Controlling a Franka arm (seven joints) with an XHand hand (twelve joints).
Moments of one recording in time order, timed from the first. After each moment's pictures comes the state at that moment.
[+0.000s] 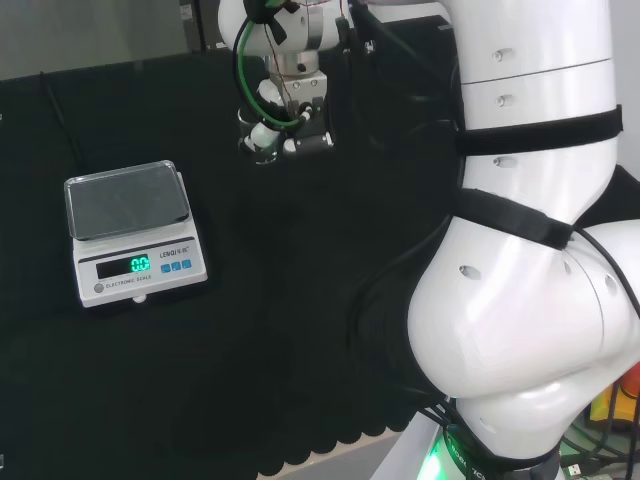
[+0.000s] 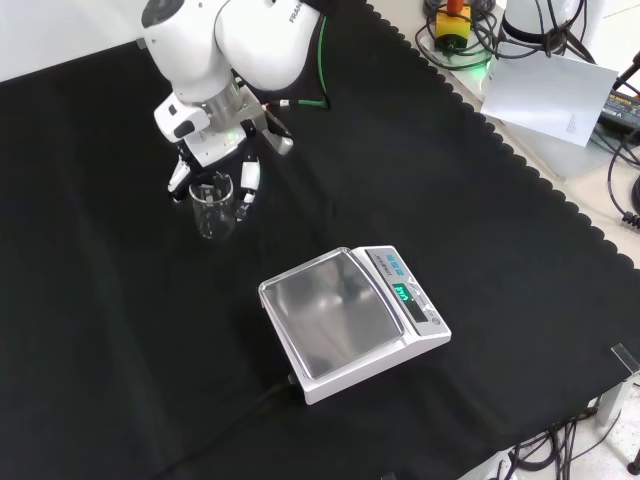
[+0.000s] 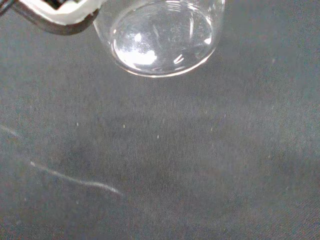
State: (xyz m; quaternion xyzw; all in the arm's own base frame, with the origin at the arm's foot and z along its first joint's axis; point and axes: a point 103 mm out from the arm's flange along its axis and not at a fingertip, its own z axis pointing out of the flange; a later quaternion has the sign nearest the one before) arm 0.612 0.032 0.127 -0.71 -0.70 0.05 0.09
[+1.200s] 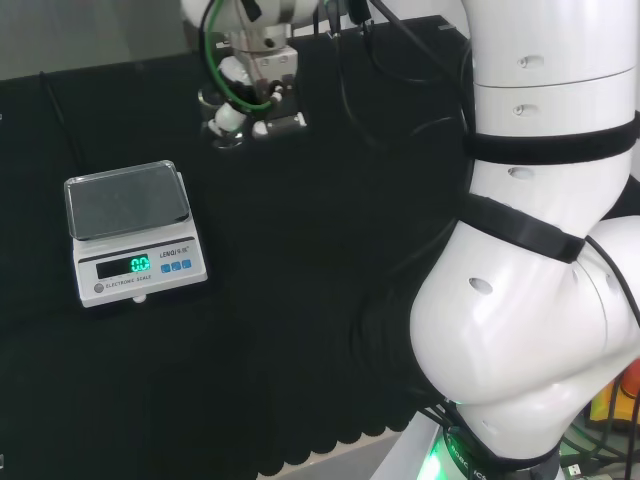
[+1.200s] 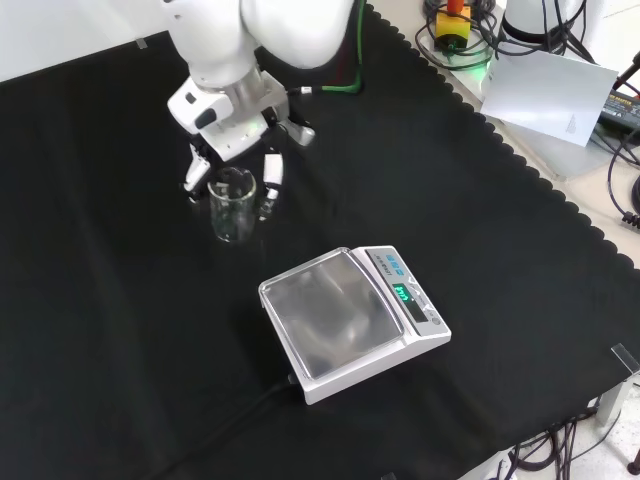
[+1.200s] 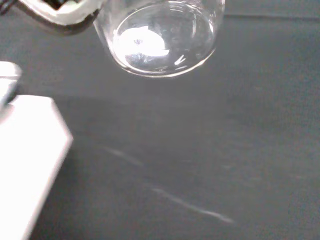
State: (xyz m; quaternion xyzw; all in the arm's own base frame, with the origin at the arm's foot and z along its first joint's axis) arm 0.596 0.104 0.184 -0.66 -0.75 0.04 0.08
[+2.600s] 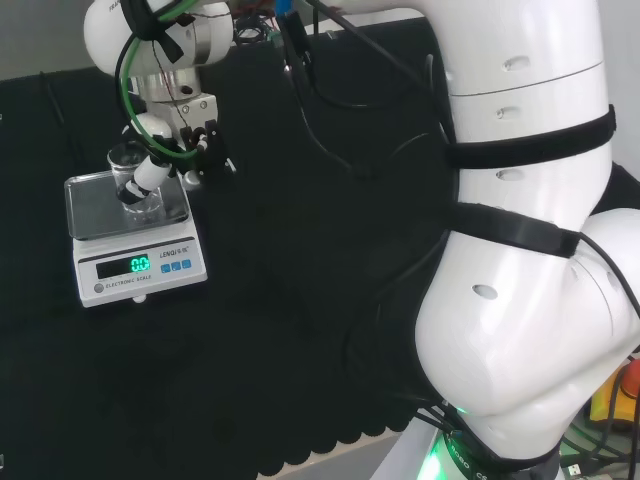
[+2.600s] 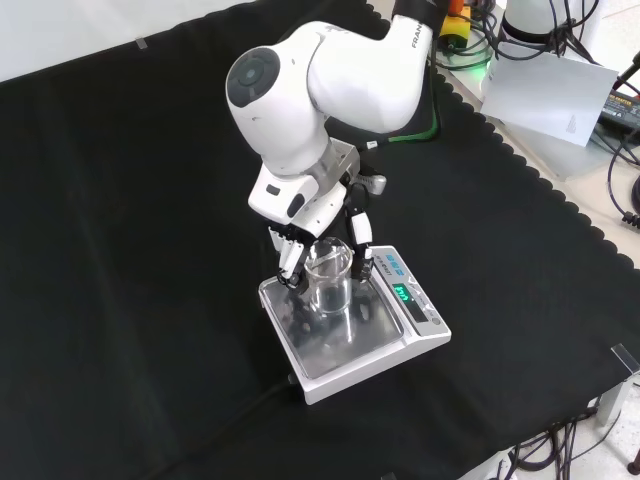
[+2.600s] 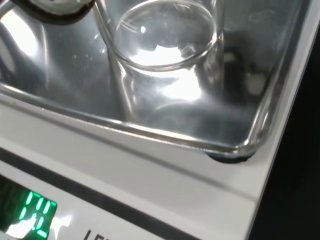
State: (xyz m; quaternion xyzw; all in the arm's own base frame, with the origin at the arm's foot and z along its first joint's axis) arm 0.540 0.234 0.145 -0.55 -0.82 0.07 0.15
